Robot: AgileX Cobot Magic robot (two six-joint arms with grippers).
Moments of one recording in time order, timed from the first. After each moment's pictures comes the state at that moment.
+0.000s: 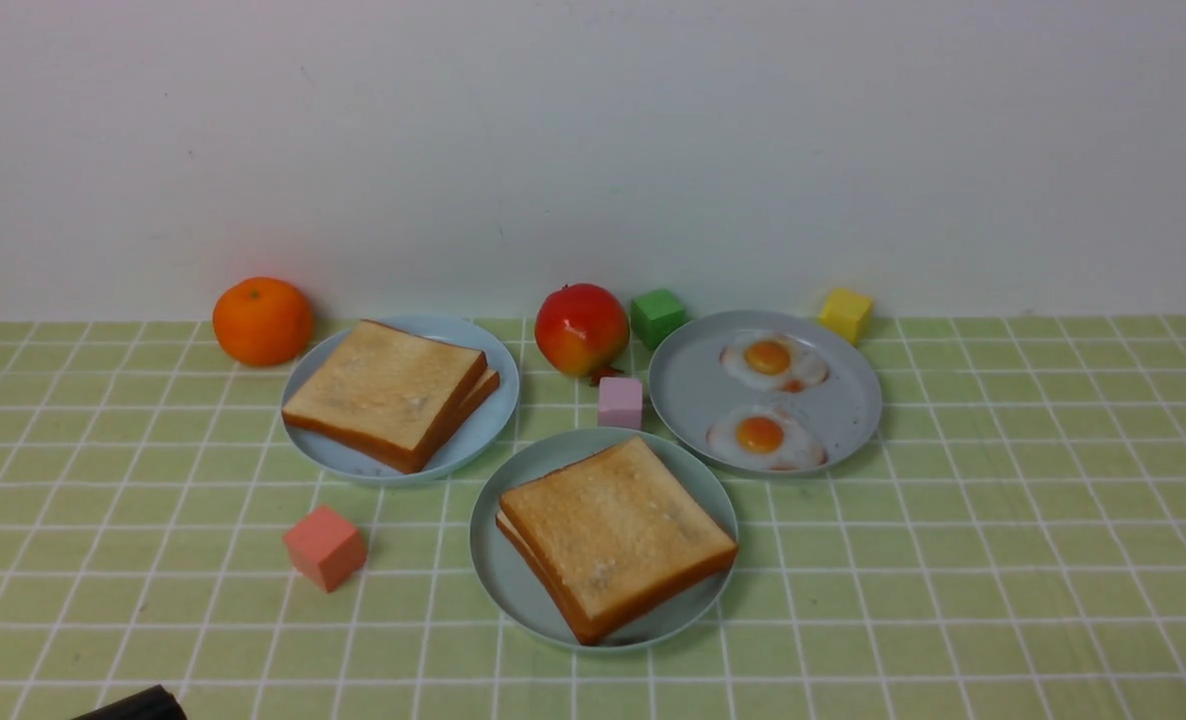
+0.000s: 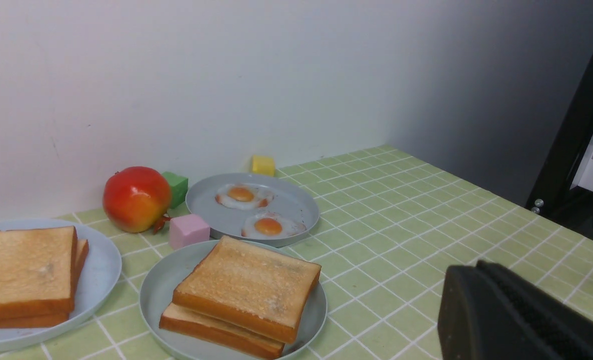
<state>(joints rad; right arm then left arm) 0.04 -0.01 0.03 0.01 0.34 0.16 -0.71 0.15 -0.17 -0.30 0.07 0.13</state>
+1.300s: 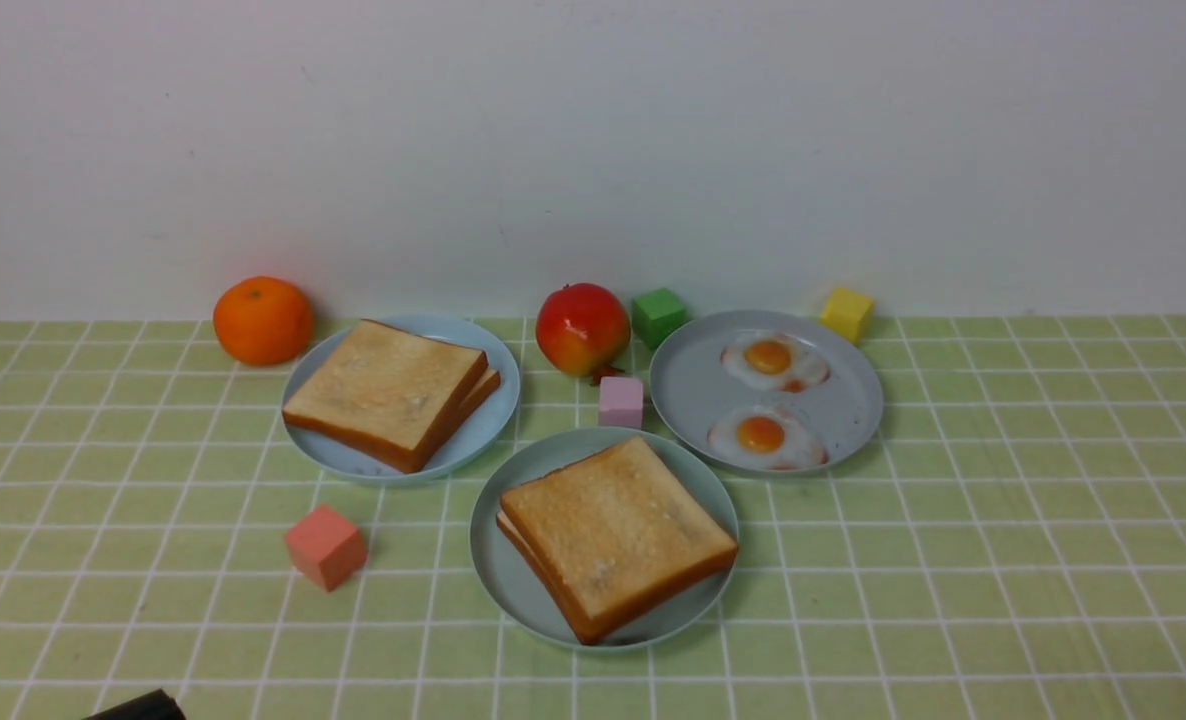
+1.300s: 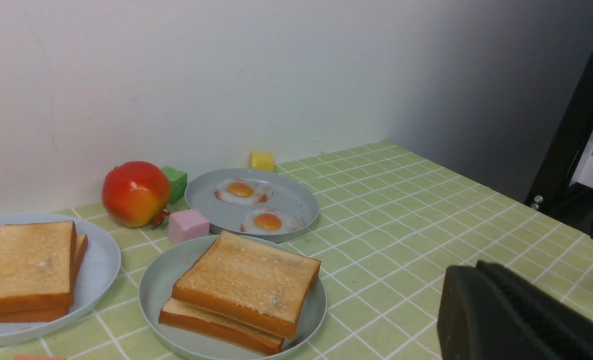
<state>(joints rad) 0.04 -0.01 0.02 0.15 0.39 0.00 -0.71 0.15 -0.17 -0.30 0.07 0.13</state>
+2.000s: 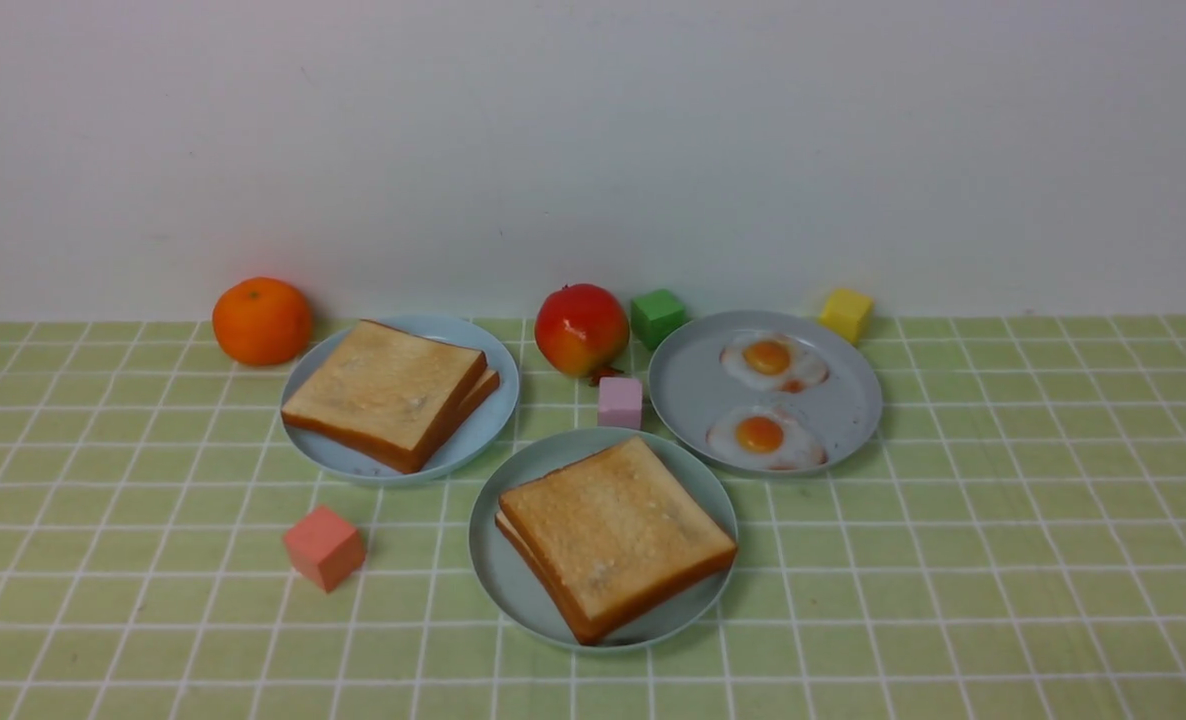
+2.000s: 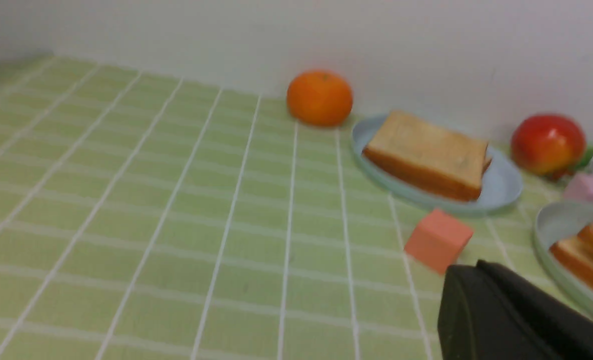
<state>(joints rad) 0.04 -0.01 0.02 0.15 0.39 0.00 0.01 -0.01 0.03 -0.02 0.32 -0.24</state>
